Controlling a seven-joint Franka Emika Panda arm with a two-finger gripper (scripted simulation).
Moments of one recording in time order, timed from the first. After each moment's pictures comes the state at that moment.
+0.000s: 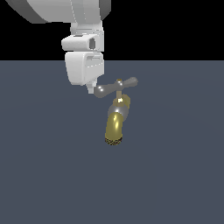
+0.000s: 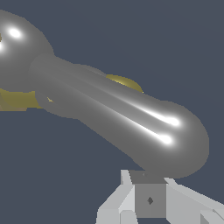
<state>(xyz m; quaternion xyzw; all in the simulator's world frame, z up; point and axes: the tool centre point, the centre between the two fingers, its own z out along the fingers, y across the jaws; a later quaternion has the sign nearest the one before) -0.031 0.066 0.198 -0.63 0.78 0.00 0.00</state>
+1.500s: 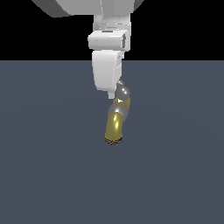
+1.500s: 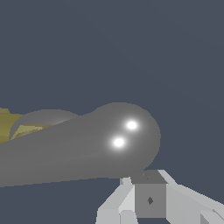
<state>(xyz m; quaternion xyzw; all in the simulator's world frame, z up) -0.081 0.000 0.198 -0.65 0.76 0.00 0.00</state>
